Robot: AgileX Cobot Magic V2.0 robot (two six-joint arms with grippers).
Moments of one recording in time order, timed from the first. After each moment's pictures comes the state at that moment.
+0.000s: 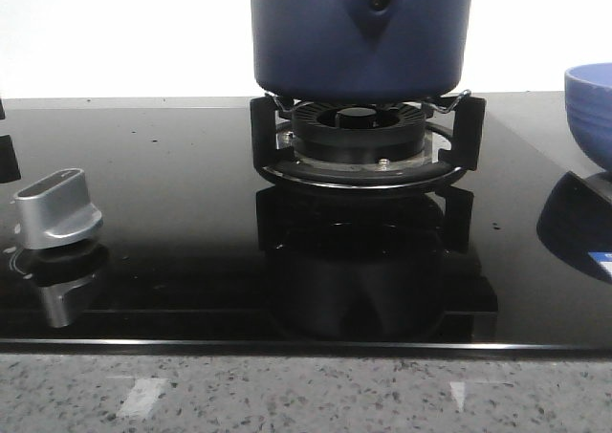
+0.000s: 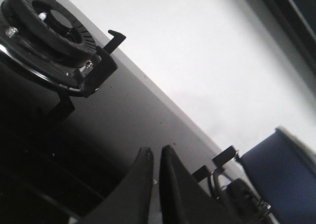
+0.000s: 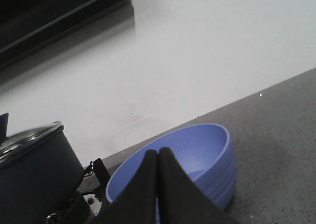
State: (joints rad) left arm -0.04 0.00 0.00 -0.86 0.11 0.02; right arm -0.09 -0.01 0.00 0.23 -0.11 0.21
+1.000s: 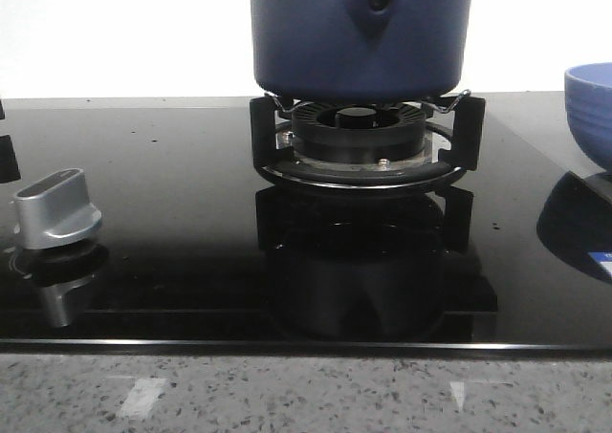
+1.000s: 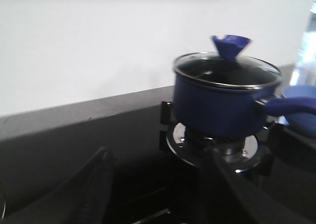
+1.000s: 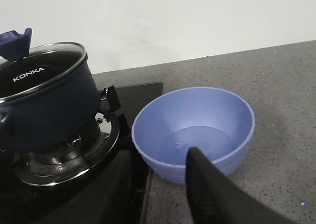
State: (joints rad) left arm -0.16 0.43 -0.49 -1.08 0.45 1.09; right arm -0.08 0.20 -0.50 0.24 0.57 -0.05
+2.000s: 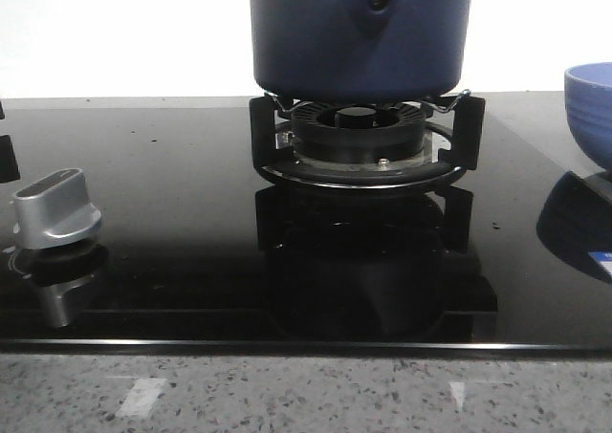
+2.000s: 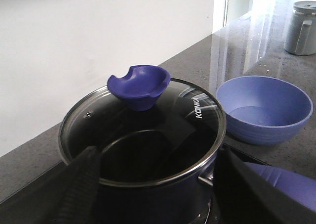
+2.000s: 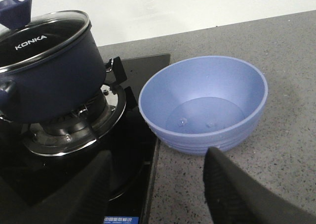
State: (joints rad) left arm -0.55 1.22 -0.99 -1.42 0.35 1.57; right arm -0.07 0.20 -0.50 0.26 0.66 -0.05
